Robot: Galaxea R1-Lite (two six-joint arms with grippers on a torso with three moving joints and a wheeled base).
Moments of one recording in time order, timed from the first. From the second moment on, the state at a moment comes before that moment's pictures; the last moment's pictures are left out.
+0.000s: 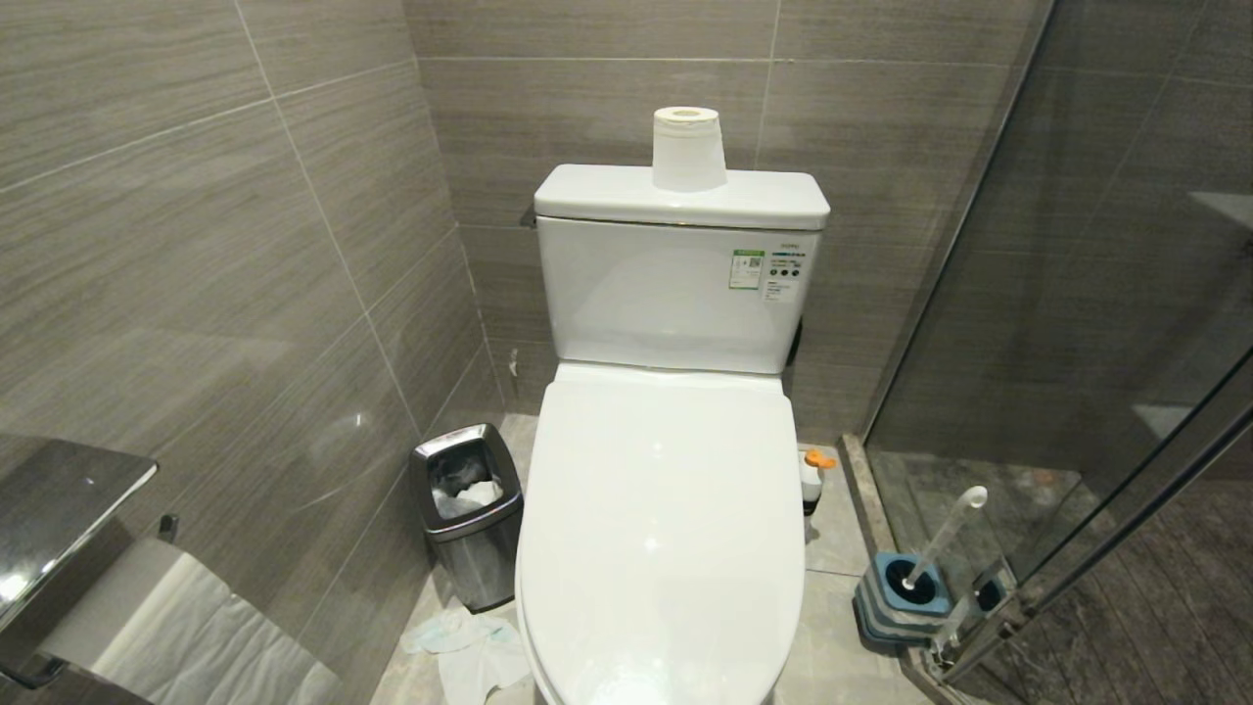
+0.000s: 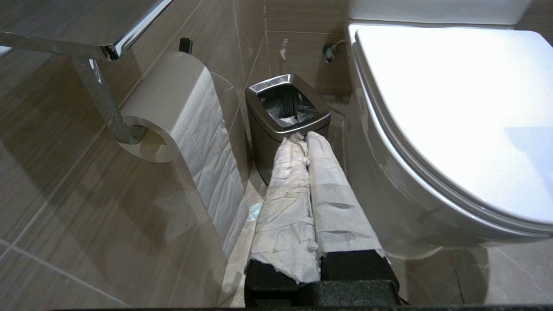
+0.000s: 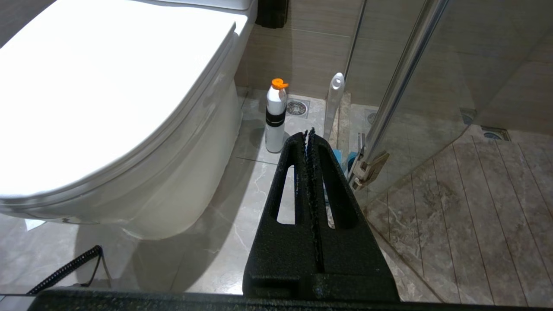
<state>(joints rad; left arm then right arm) 0.01 0.00 0.00 0.00 0.00 0.00 0.00 0.00 -0.02 0.05 0.00 0.00</state>
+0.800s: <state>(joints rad) 0.01 0.00 0.00 0.00 -0.01 0.04 0.00 0.00 -0.02 0.05 -0.01 0.02</state>
